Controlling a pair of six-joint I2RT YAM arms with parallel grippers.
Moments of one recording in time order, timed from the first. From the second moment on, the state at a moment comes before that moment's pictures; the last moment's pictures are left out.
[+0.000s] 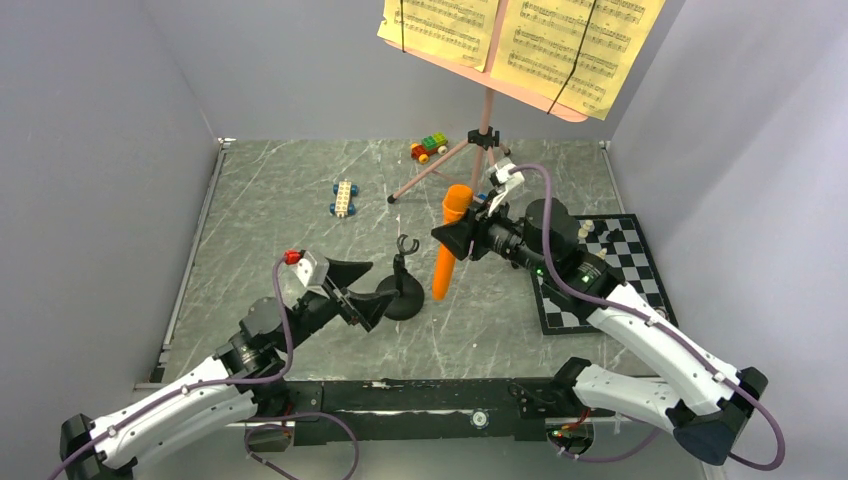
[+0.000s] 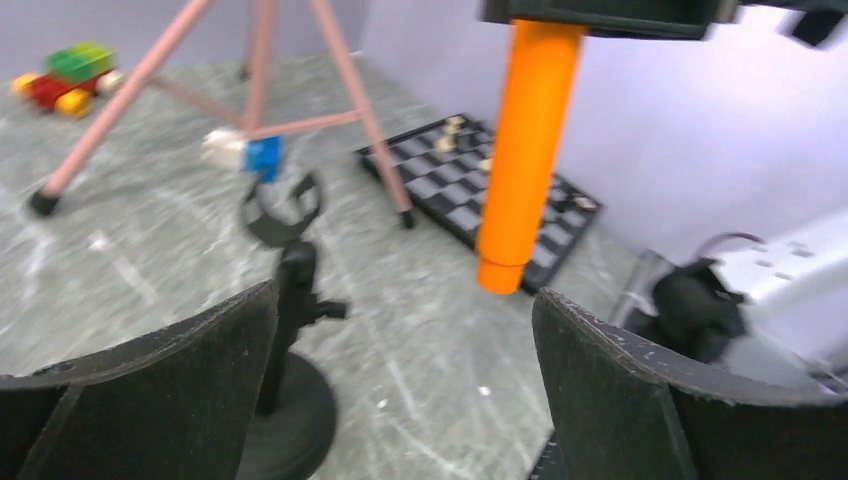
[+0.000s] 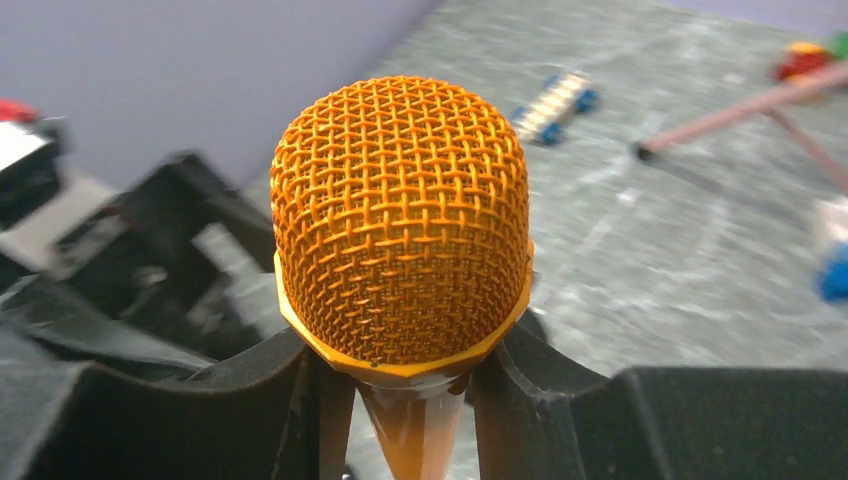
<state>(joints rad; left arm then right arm) -0.92 0.46 0.30 0.27 -0.13 -0.36 0.76 0.97 0.99 -0.20 -0.04 0.34</state>
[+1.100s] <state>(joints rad) -0.88 0.74 0.53 0.40 0.29 -0.37 0.88 1.08 1.08 -0.05 -0.38 0.46</state>
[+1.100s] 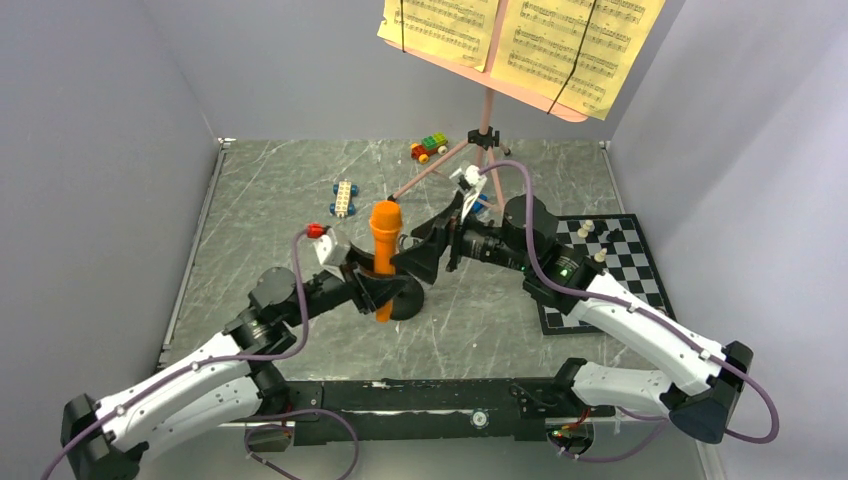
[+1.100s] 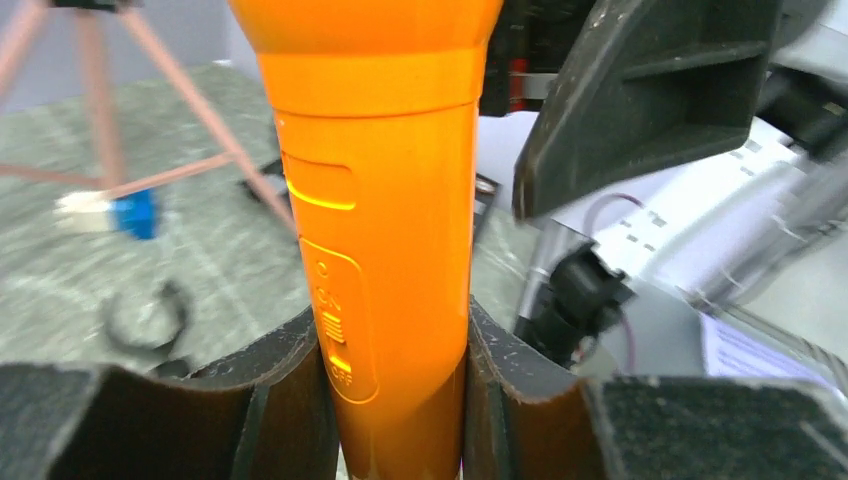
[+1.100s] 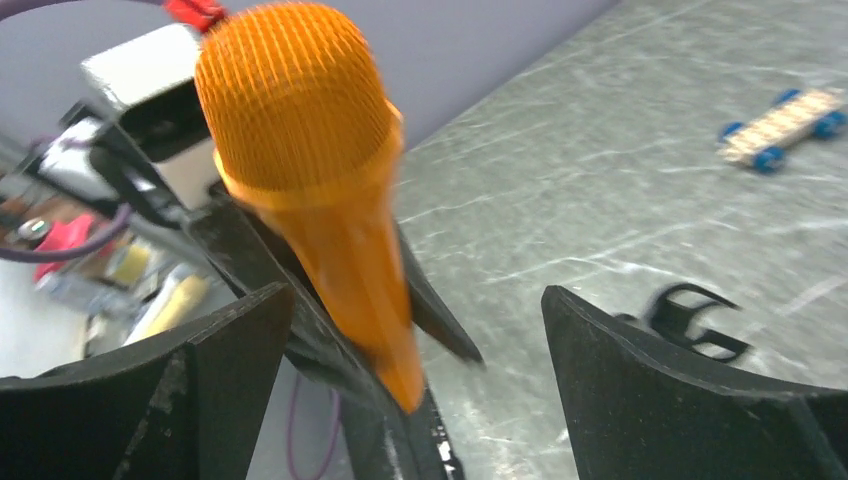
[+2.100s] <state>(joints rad) 0.38 1.56 1.00 -0.34 -0.08 -0.55 0.73 0.84 0.94 -0.22 -0.03 0.46</state>
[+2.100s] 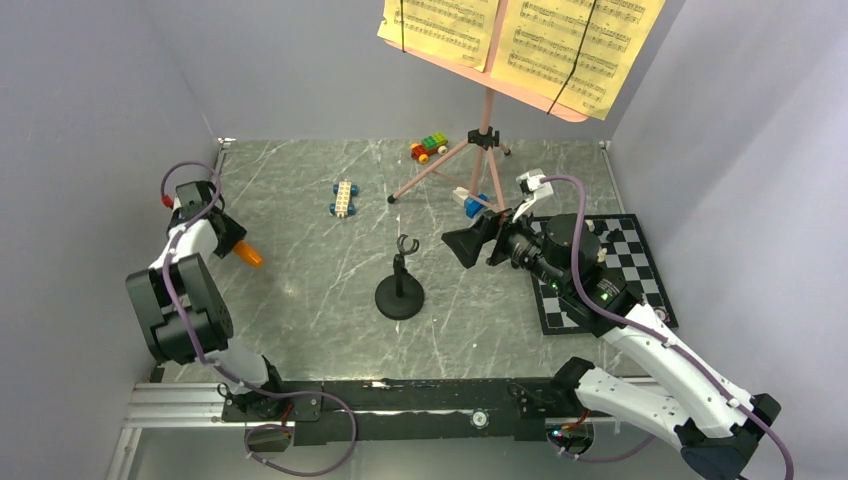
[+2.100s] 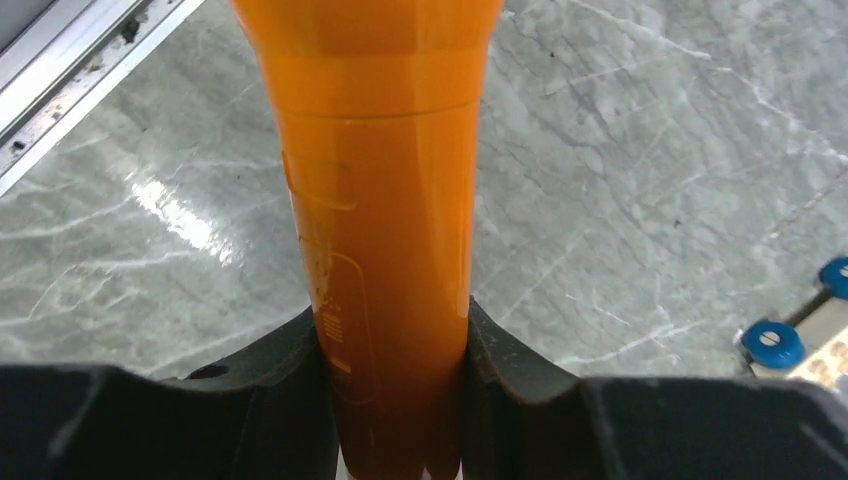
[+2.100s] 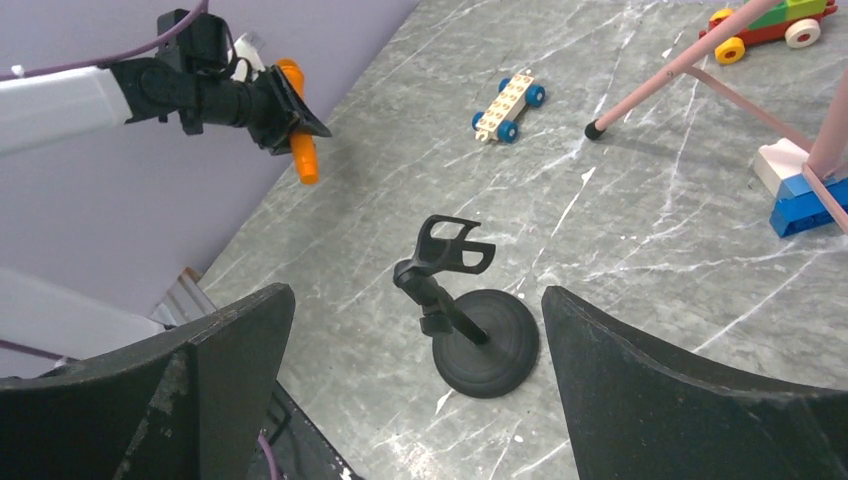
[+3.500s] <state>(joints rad) 0.37 1.82 1.16 -0.41 -0.04 -0.43 0.73 0.87 0.94 -0.30 0.04 0.42</state>
